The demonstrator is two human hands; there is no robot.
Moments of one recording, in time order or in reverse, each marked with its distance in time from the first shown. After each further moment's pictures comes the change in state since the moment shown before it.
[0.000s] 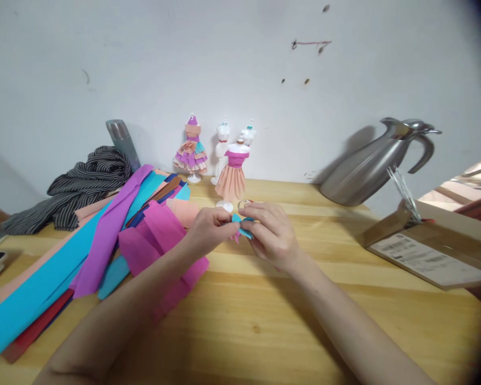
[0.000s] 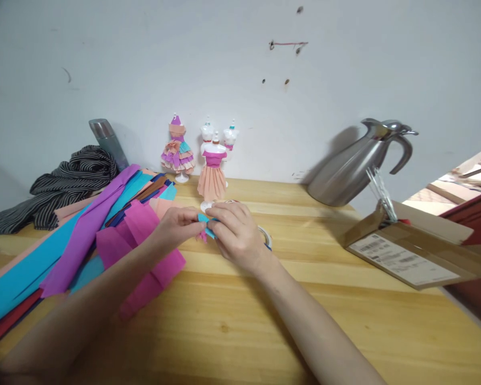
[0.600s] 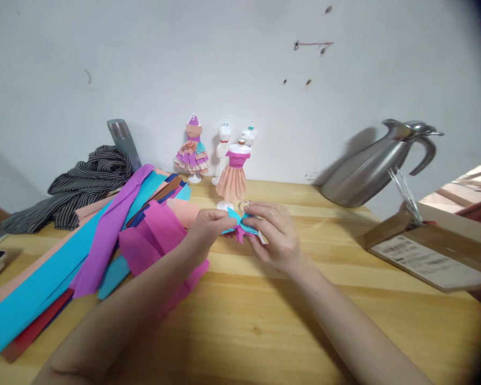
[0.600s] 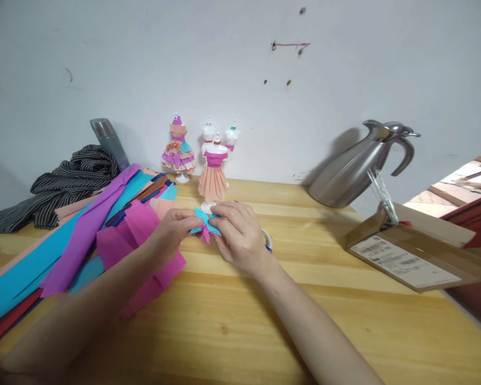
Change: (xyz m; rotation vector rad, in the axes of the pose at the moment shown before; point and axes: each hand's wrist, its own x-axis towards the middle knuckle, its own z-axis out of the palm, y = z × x) left_hand -0.002 0.001 0.007 -0.379 0.104 -0.216; right_hand 0.003 -0.003 -0.003 0.032 0.047 0.072
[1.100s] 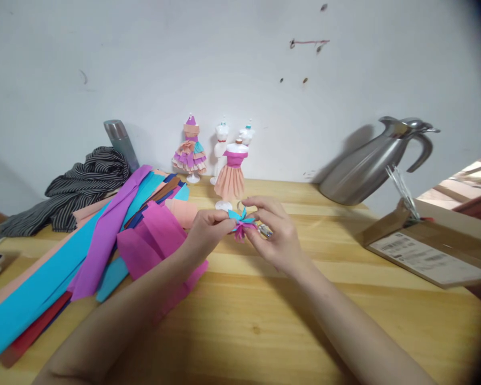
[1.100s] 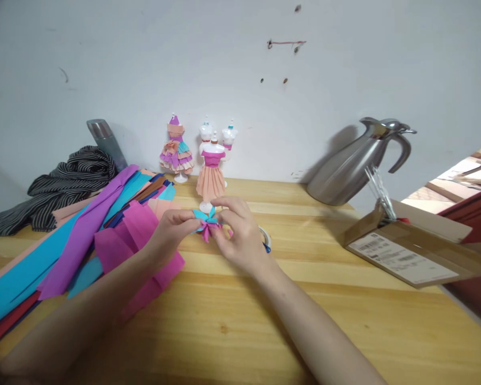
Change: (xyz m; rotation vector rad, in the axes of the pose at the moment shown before) left_hand -0.006 0.005 0.003 0.223 -0.009 0.147; right_hand 0.003 -0.006 -0.002 0.229 -0.016 0.353
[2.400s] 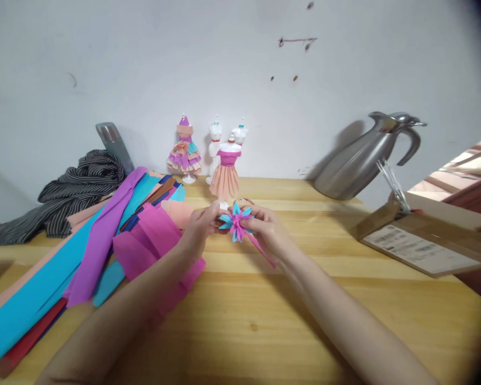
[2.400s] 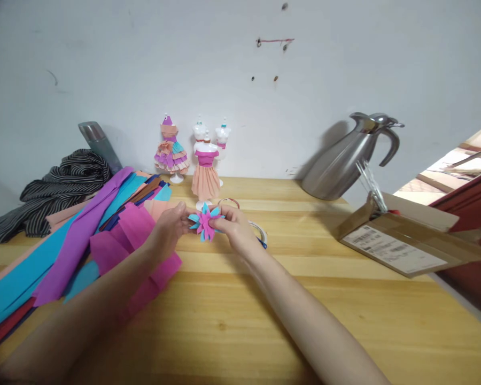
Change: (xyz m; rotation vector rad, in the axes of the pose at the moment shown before) left_hand 0.015 -0.023 -0.003 -0.403 0.014 -0.177; right_hand -0.003 0.013 0.016 0.954 -0.066 0.885
